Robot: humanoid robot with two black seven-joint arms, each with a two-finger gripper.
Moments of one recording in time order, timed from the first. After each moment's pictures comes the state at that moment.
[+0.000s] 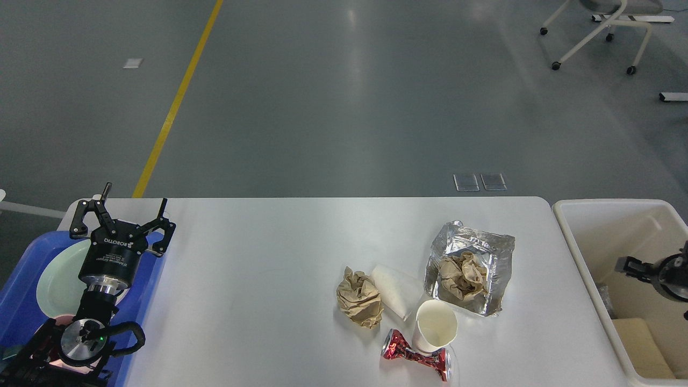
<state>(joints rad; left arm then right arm) -0.25 0.19 -1.42 -0.77 0.07 -0.65 -0.18 1.39 -0.66 -1.11 1.03 -0.36 0.07 -0.25</state>
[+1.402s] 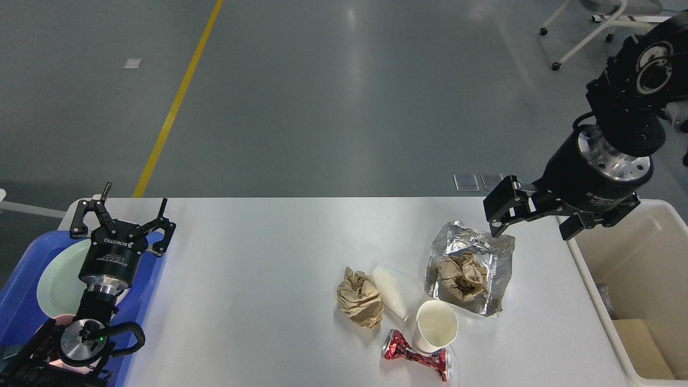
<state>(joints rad) -0.25 0.19 -1.42 -0.77 0.07 -0.66 -0.18 2.45 -0.40 -1.24 1.69 0.01 0.69 -0.25</state>
